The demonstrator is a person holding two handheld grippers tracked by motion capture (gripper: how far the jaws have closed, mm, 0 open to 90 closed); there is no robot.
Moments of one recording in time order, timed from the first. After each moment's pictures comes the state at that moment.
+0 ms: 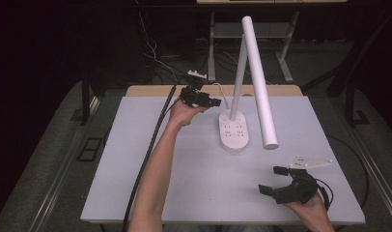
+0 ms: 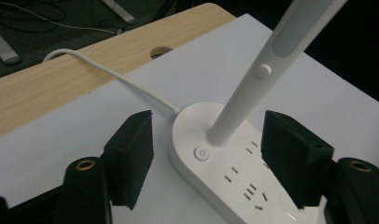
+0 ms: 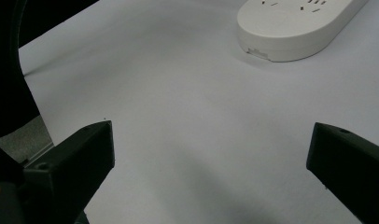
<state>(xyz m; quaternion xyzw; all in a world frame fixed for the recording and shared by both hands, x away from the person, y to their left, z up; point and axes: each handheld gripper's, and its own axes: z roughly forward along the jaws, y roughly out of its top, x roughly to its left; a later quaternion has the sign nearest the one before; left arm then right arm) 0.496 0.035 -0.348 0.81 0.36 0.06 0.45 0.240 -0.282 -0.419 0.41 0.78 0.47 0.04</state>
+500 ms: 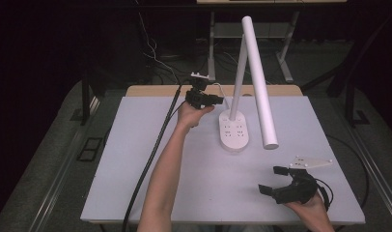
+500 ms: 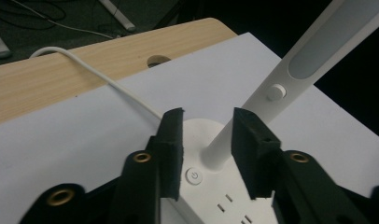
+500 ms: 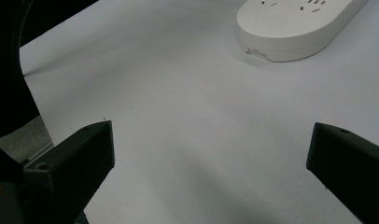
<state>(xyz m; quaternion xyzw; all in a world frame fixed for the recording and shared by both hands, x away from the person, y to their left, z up) 0.501 0.020 -0.363 0.78 0.40 0.04 0.49 0.241 -0.281 -0.420 0.40 0.78 0.47 0.05</state>
